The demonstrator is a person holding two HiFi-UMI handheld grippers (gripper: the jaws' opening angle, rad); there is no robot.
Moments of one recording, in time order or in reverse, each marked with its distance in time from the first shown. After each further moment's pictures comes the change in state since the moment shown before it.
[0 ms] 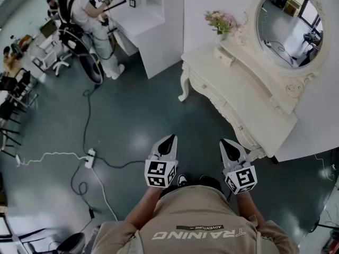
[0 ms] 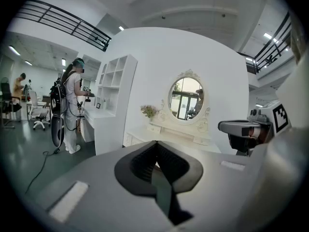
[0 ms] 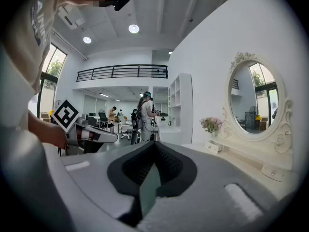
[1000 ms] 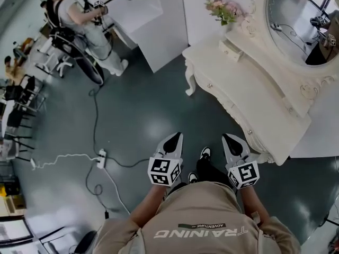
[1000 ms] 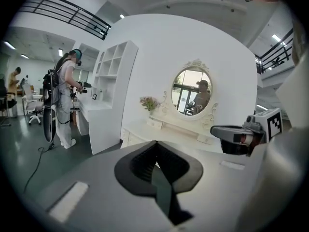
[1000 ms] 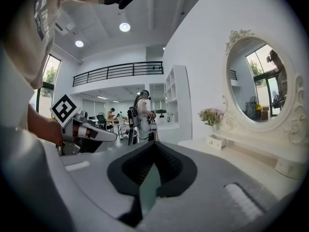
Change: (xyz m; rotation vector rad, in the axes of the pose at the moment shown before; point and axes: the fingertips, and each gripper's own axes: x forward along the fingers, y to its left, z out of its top) left arm 0.104 0.015 0.016 -0.034 0.109 -0.021; right arm 0.083 -0.080 -0.019 0.084 0.027 0.019
